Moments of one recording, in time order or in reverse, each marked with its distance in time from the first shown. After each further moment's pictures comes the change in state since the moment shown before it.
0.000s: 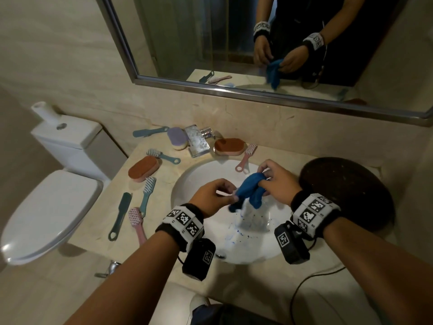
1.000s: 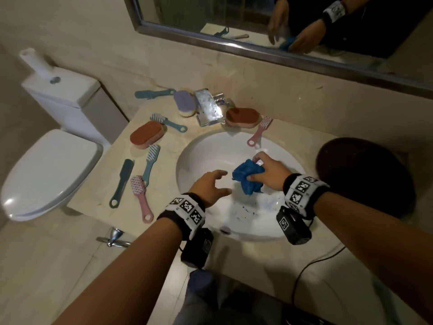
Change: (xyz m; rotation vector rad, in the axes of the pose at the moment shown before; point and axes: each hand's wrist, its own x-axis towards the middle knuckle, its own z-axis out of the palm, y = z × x) left_hand -0.005 -0.054 0.002 0.239 -0.011 -0.252; right_hand 0.034 0.035 0.048 -0.404 -0.249 0.091
